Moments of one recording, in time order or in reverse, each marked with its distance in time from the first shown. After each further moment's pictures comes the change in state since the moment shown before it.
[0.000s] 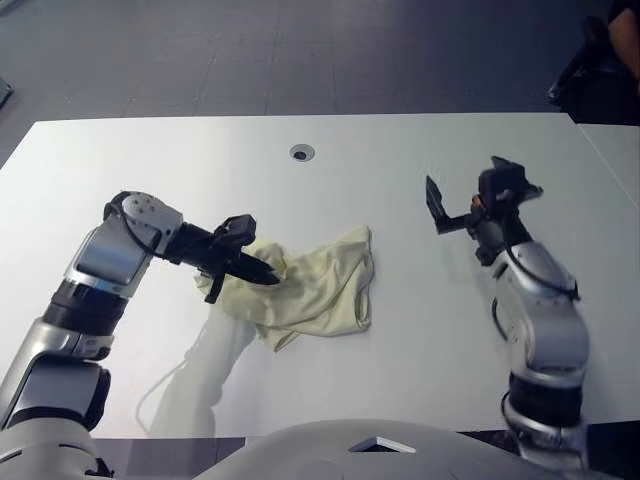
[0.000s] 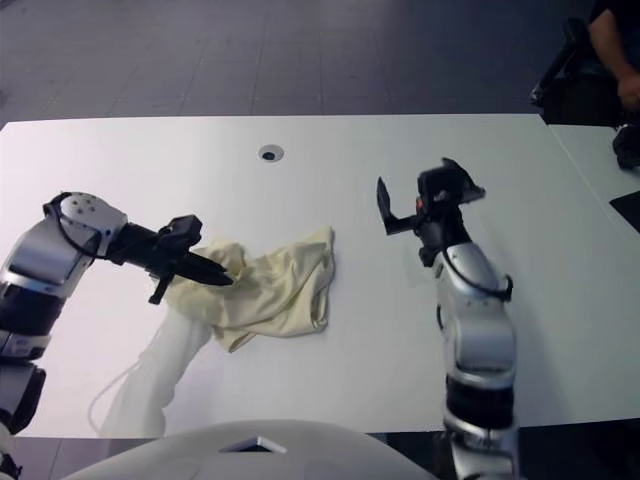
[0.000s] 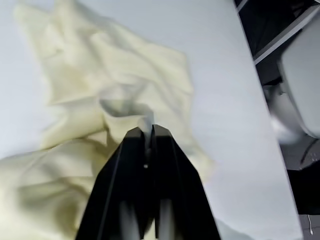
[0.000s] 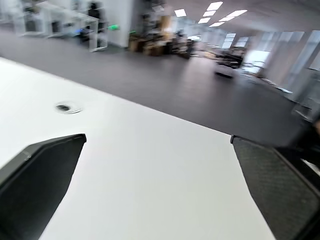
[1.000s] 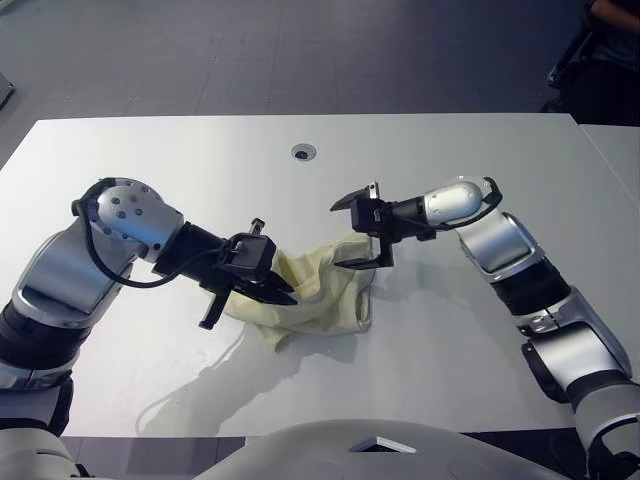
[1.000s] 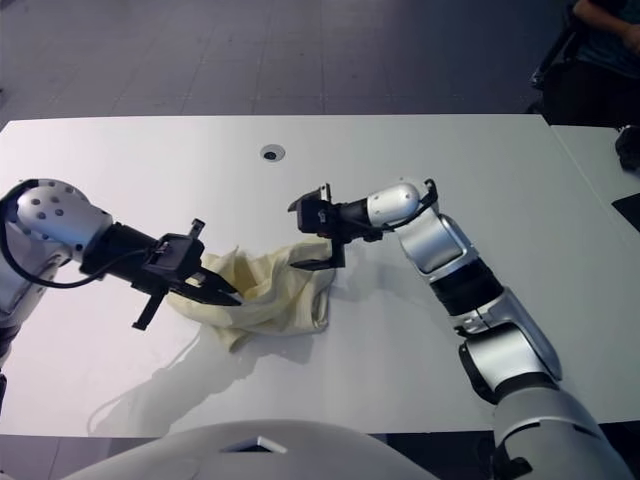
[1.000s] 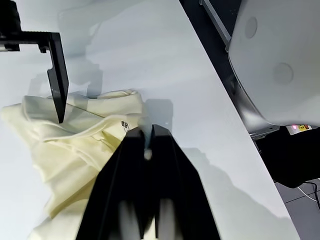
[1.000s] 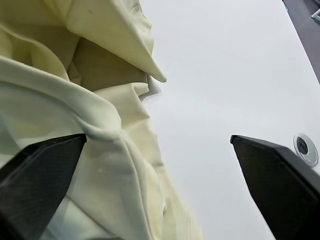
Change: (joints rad) left arm -0.010 0.139 0.045 -0.428 -0.144 0.031 0.064; right arm -0.485 -0.159 0.567 0.537 -0.063 -0.409 0.770
